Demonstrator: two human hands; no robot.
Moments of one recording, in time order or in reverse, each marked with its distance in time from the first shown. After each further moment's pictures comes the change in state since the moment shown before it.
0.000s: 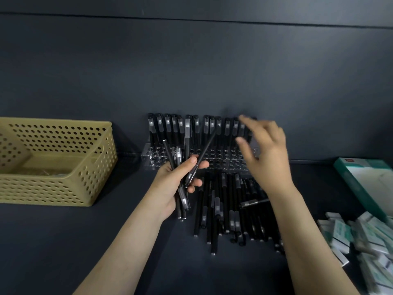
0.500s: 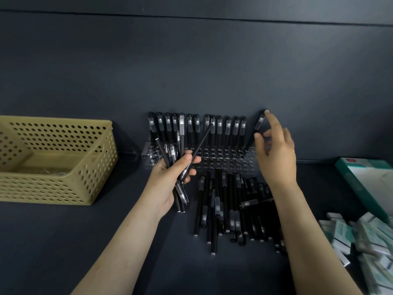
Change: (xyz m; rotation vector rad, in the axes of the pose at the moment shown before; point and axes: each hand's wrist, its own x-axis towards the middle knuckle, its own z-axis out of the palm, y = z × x) left_hand 0.006 -0.001 -0.006 0.003 0.086 0.099; right_hand -0.005 0.025 0.007 0.013 0.021 0.299
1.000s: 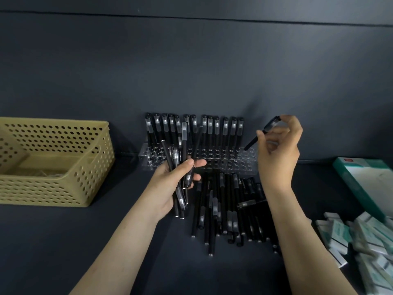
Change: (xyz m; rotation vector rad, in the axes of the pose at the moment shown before) left_hand -0.002 -0.001 0.002 0.104 -0.097 -0.047; right_hand -0.003 -0.013 0.000 0.276 0.209 0.027
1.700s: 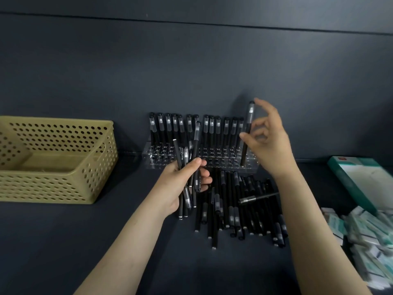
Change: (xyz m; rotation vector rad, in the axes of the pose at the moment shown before) left_hand -0.005 0.000 0.007 -0.026 -0.016 -0.080; right_hand 0.021 -0.037 -0.012 0.084 -0.412 0.079
